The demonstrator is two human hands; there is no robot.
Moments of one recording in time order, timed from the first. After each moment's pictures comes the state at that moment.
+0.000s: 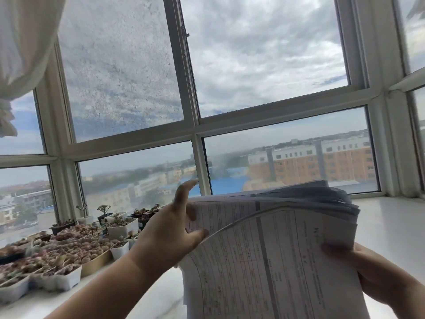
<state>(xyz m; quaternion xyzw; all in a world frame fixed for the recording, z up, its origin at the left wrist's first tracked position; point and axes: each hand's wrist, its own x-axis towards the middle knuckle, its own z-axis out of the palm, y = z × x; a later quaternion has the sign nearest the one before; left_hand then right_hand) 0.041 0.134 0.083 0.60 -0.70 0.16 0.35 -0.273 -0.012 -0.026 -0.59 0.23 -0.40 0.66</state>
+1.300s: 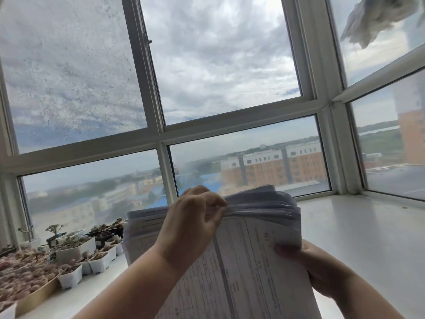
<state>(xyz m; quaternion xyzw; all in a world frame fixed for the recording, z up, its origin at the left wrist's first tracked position) -0.045 0.074 0.090 0.44 -0.76 0.22 0.42 -0.272 -0.014 -0.024 -0.60 0.21 -0.42 0.64</state>
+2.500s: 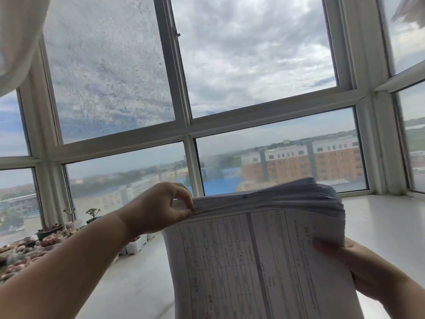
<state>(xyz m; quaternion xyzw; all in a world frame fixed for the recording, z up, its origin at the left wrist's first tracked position) 0.064 0.105 0.136 0.54 -0.80 0.10 0.24 -0.274 -0.012 -0.021 -0.58 0.20 -0.41 0.67</state>
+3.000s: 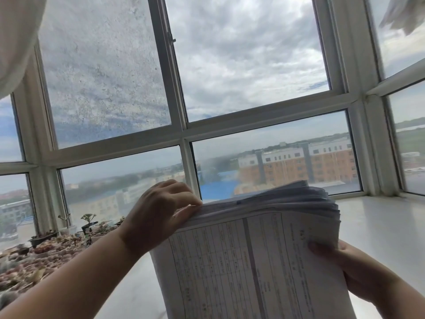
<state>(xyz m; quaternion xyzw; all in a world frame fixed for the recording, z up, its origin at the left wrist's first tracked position) 0.048 0.110 0.122 0.40 -0.81 0.34 0.26 -0.274 -0.006 -0.019 -0.58 0.19 -0.41 0.68</state>
